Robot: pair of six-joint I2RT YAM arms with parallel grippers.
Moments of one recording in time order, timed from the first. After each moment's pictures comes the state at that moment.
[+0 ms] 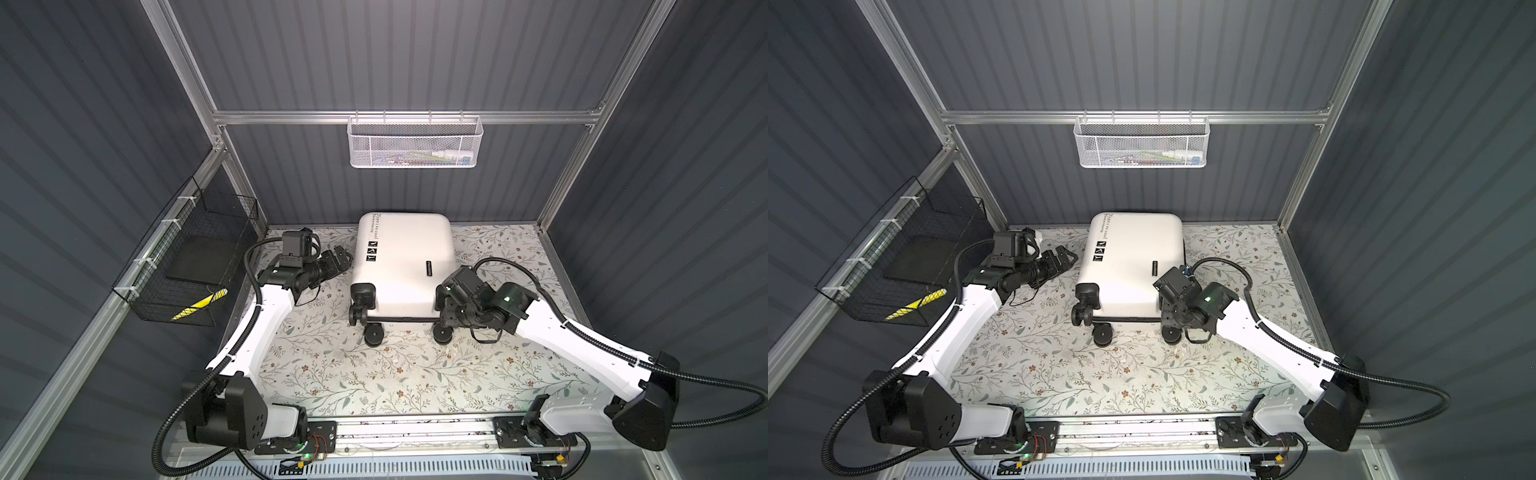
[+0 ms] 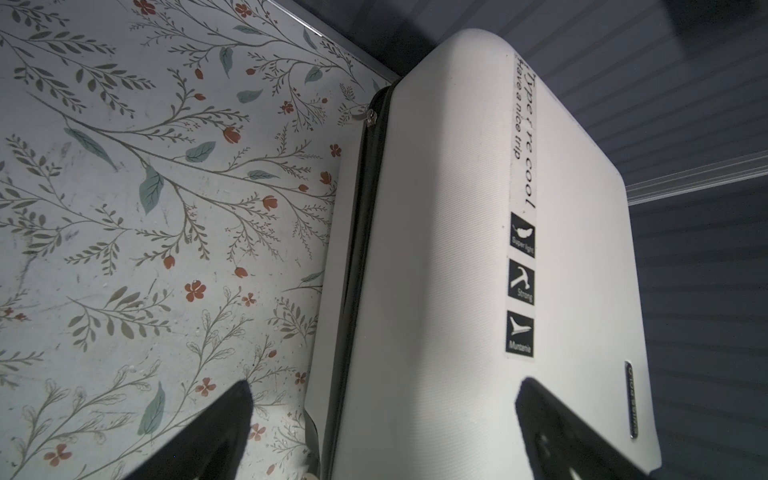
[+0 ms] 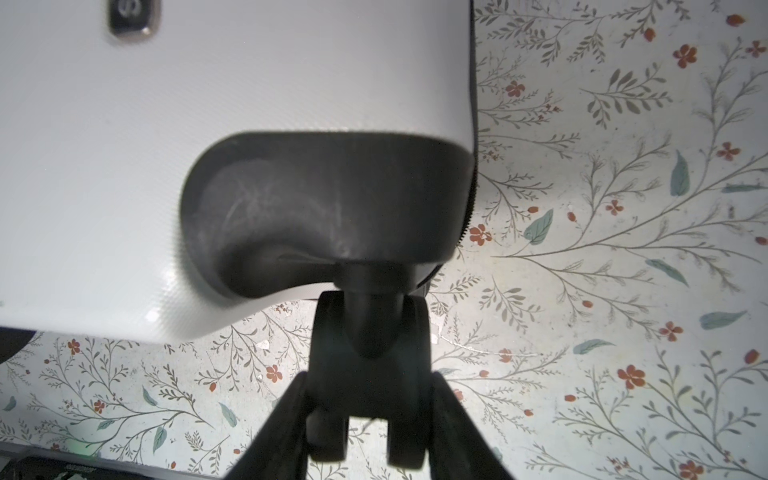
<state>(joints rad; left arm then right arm) -0.17 1.36 1.20 -0.56 0.28 -0.57 0.80 1.33 1.22 -0.98 0.22 0.79</state>
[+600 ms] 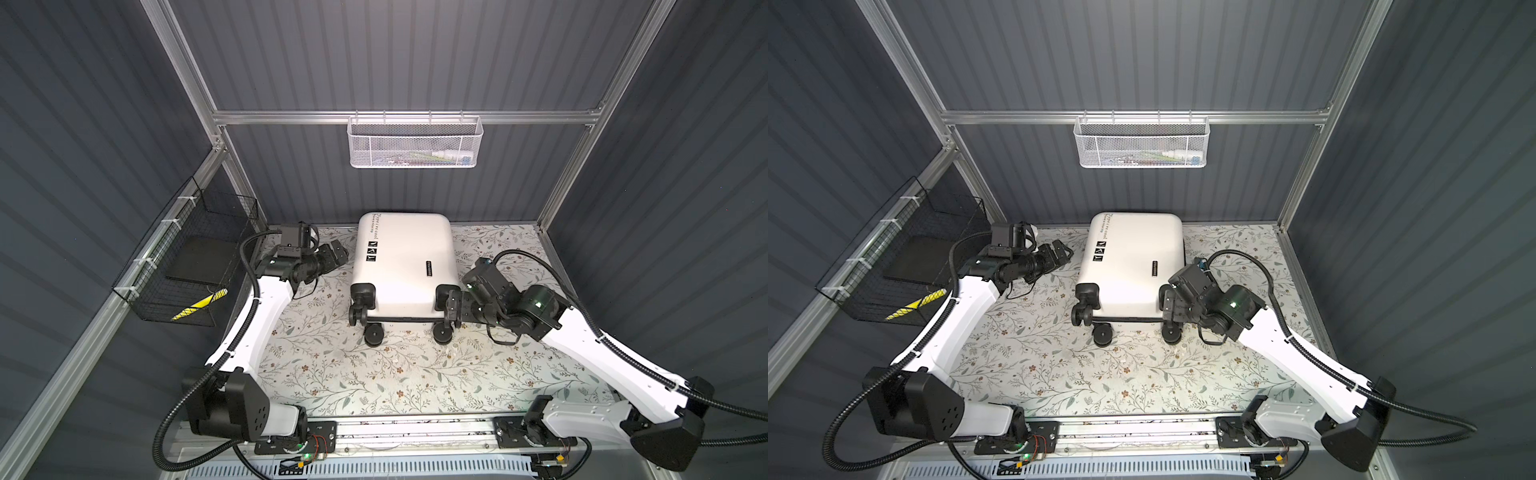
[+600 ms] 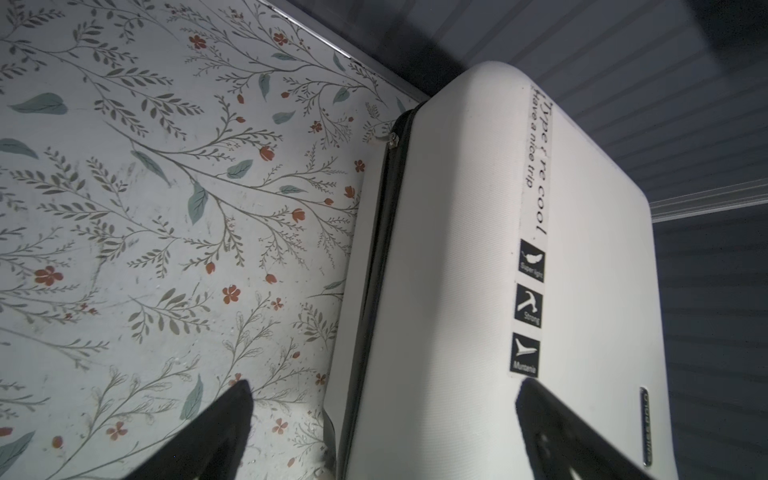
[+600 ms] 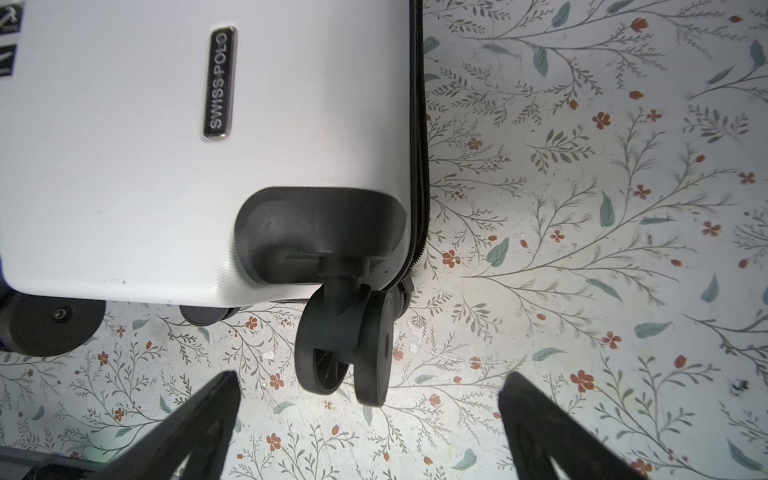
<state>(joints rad) -0.17 1.40 1.32 -0.70 0.19 -0.56 0.79 1.18 1.24 -1.02 0.29 0.77</state>
